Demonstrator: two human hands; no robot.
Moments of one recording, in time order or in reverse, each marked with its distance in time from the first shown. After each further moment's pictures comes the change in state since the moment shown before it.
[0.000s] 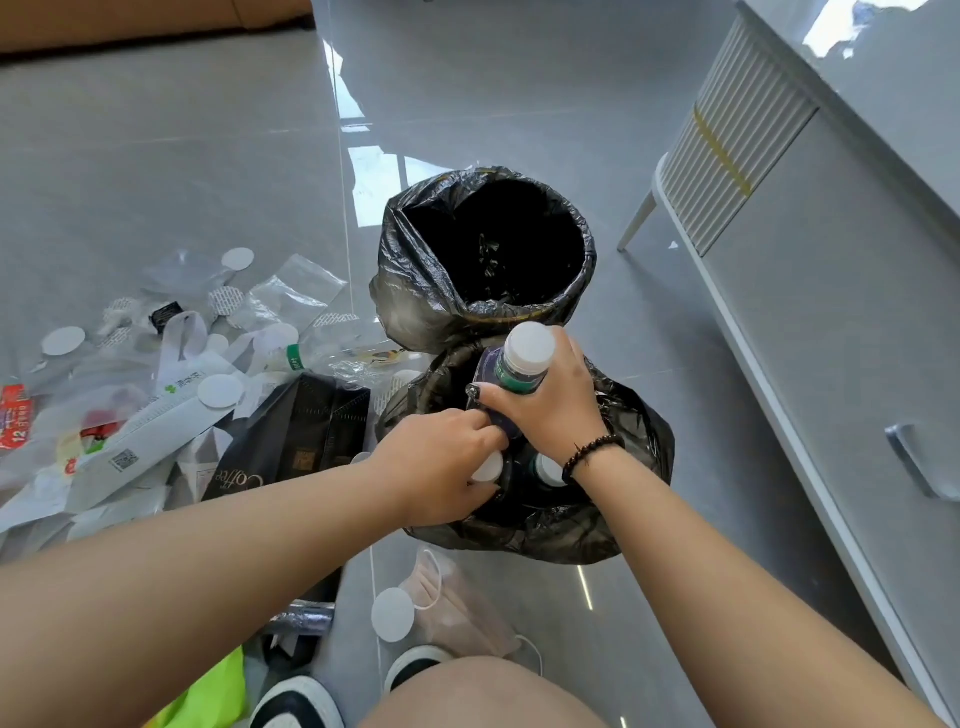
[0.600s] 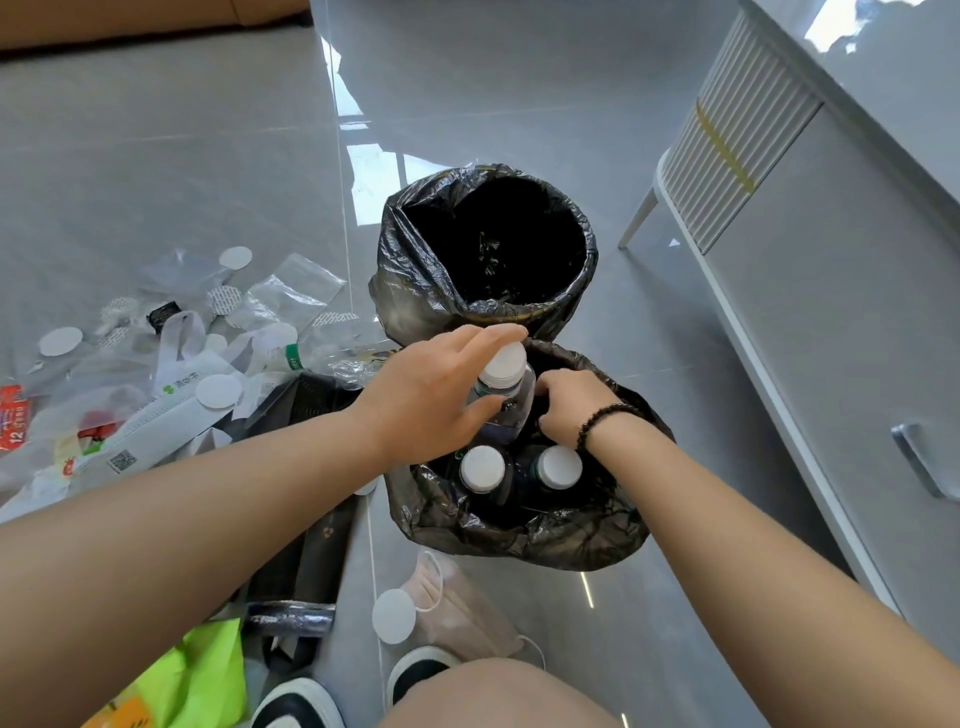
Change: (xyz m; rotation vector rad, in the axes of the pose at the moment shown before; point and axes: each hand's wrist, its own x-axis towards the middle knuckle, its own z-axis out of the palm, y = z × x) left_hand 0.017 -0.028 -0.026 -0.231 0.444 0.110; right_hand 0.029 0.021 -0.015 -0.687 -0.542 0.143
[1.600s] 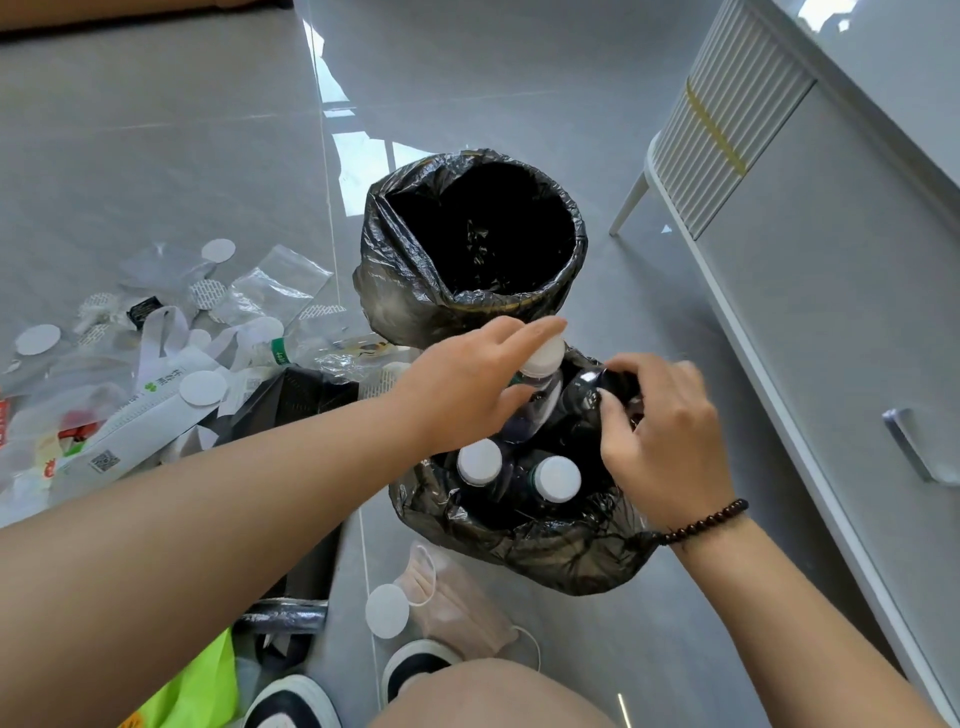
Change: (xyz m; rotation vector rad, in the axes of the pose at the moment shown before) left_hand 0.026 0.020 0.018 0.025 -0.049 0.022; right_hand -0.094 0.029 0.000 0.273 0.905 -0.179
